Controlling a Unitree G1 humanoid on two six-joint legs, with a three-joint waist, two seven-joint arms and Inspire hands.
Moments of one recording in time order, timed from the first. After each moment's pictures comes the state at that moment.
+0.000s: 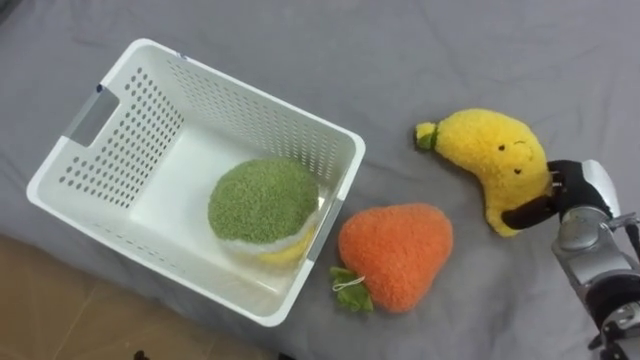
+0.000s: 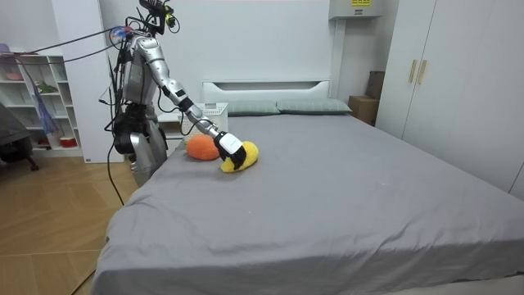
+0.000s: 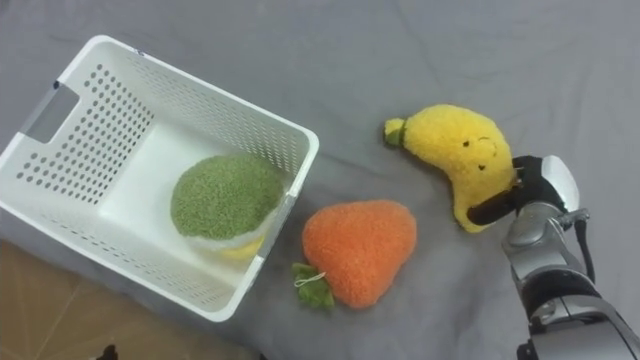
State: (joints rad) left arm 0.01 0.26 -0.17 1.08 -0.17 0.04 0.18; right arm -0.59 -0.50 0.22 1.21 -0.07 0.04 -0.31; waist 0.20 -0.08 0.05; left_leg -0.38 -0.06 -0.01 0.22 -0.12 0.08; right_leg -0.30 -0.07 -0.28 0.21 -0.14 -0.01
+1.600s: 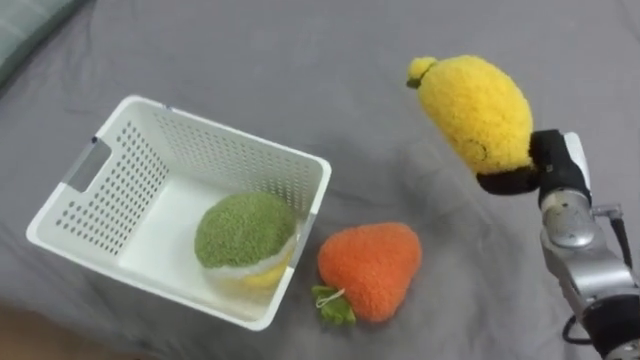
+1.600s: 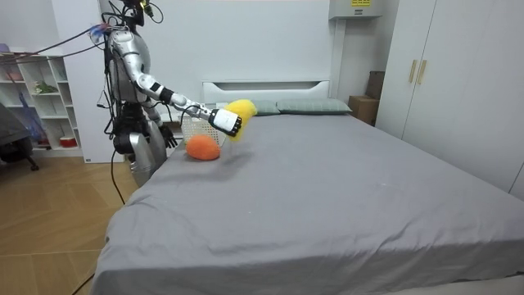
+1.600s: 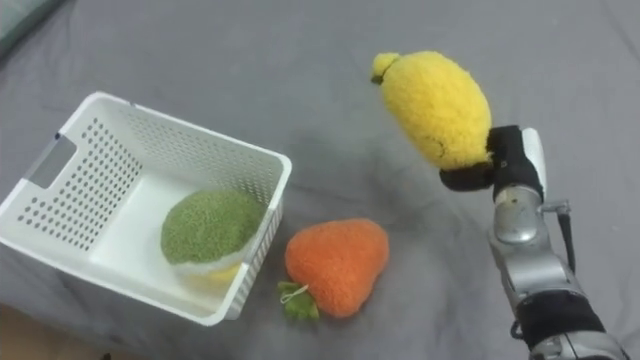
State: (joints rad) left arm 0.08 0.26 -0.14 1.05 -0.18 0.00 0.19; right arm -0.38 -0.50 0.18 0.63 0.07 0.00 -0.27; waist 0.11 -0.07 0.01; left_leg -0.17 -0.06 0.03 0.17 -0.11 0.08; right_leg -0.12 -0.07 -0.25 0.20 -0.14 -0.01
